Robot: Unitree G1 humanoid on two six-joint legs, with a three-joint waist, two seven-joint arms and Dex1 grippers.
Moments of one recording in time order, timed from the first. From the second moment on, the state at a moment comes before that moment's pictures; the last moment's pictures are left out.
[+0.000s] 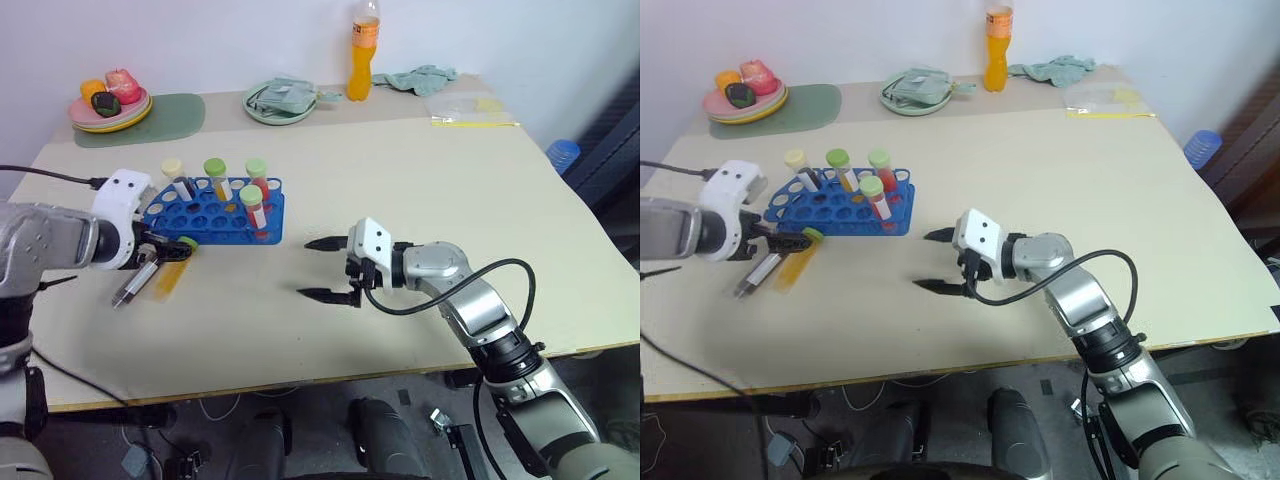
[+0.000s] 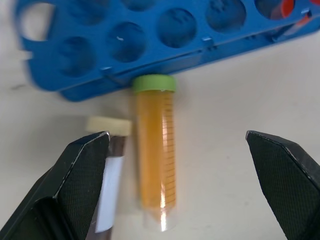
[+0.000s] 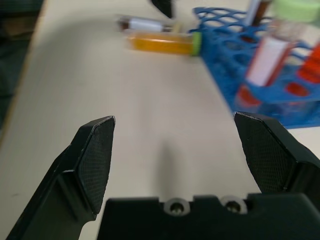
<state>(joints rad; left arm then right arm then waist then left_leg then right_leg) -0.76 1.01 -0.04 -0.08 -0.69 1.61 -0.41 -0.53 -0.42 0.35 -0.11 0.19 0.34 1.00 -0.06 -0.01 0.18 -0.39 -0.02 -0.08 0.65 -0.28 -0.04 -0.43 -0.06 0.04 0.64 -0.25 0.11</state>
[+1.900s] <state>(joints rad) -0.23 0.18 0.16 -0.43 -0.04 0.35 0.02 -0.43 -0.27 0.33 -0.08 0.18 0.37 0.80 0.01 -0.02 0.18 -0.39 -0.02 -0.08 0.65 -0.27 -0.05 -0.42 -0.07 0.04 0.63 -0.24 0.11</state>
